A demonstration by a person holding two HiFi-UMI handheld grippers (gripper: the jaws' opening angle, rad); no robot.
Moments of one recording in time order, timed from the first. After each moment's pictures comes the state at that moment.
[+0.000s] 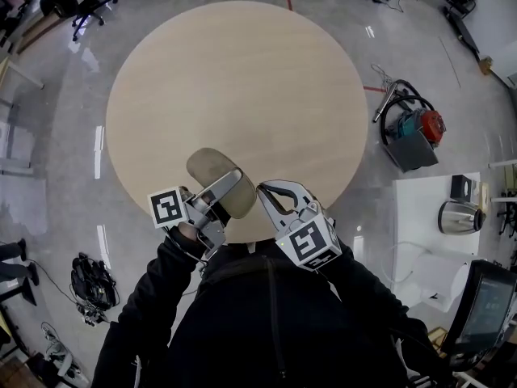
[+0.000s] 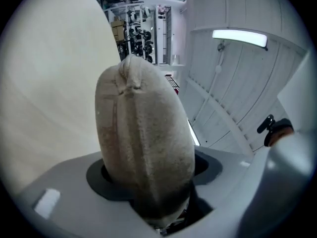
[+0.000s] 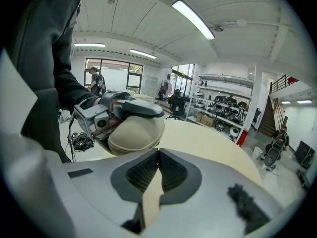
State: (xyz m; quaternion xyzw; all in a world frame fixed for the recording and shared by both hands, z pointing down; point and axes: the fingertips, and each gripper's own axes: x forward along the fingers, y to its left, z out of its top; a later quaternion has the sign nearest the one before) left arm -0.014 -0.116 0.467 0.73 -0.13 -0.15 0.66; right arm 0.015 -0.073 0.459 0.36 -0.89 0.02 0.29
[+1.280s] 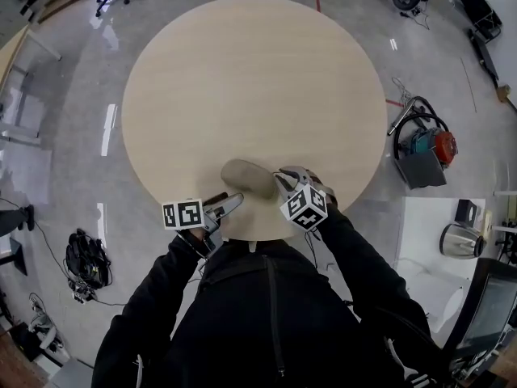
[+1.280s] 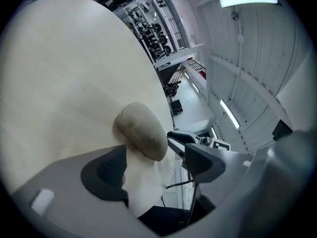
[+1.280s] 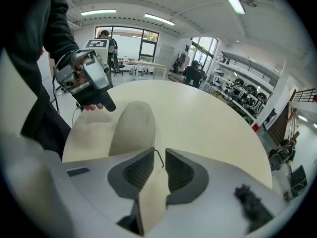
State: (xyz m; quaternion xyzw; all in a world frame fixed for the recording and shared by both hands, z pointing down) left arm -0.072 -0.062 0.629 0.73 -0.26 0.04 0.63; right arm 0.040 -0.103 0.638 0.27 -0.85 0.03 0.46
